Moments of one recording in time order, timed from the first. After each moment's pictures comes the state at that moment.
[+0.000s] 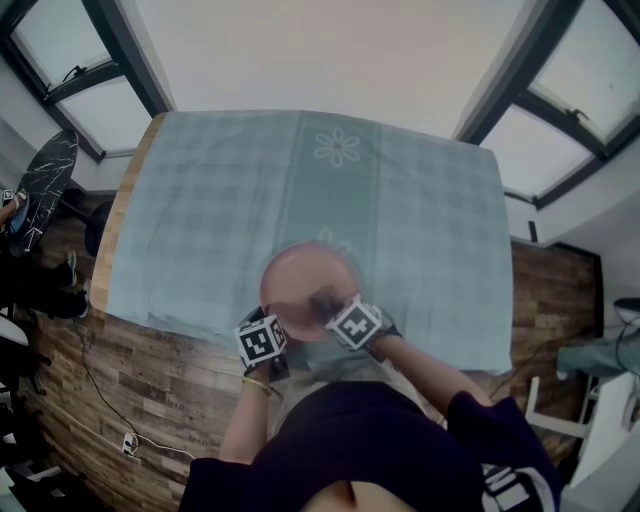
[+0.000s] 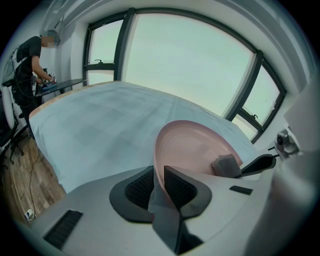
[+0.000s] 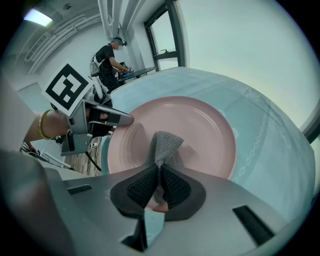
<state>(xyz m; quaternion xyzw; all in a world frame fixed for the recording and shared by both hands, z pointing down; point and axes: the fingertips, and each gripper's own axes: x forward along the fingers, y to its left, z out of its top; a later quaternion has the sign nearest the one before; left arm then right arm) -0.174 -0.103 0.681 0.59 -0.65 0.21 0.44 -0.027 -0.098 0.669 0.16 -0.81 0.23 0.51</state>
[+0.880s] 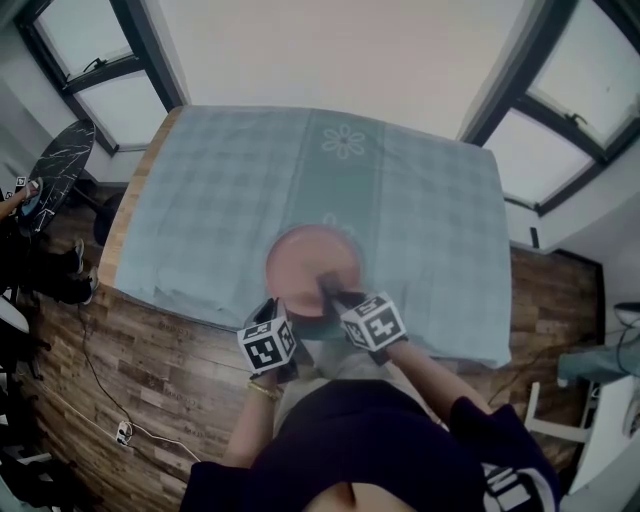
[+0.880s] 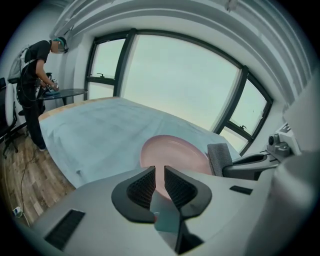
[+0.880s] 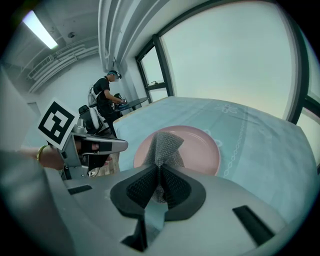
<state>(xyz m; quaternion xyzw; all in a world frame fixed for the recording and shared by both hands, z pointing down) -0.144 -0.049 0.611 0.62 -0.66 0.15 0.39 -0.014 -0.077 0.587 0.26 -0.86 0.23 0.36</state>
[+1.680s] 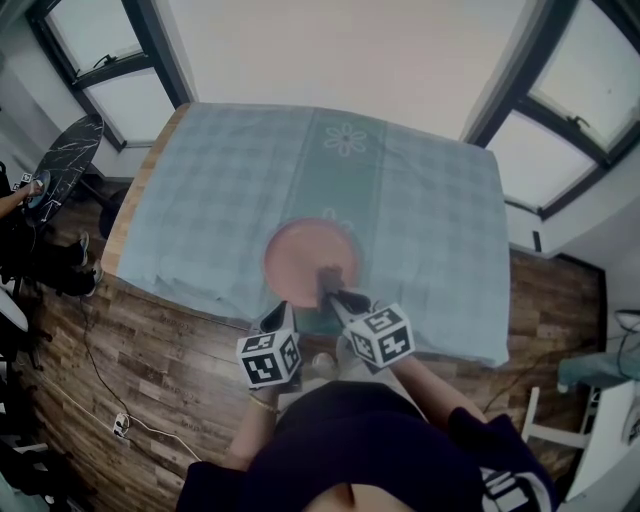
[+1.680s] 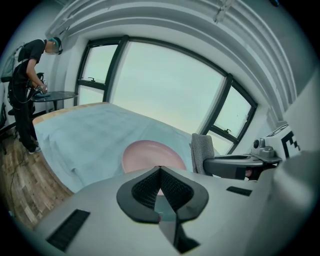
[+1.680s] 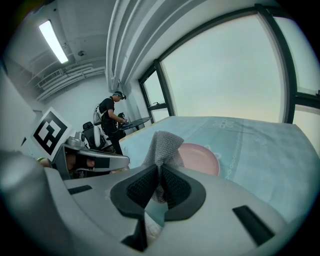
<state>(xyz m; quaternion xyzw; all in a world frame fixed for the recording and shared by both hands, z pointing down) -0.098 -0.019 0.556 0.67 -0.63 0.11 0.37 -0.005 -0.053 0.532 0.28 -0.90 0.21 0.25</state>
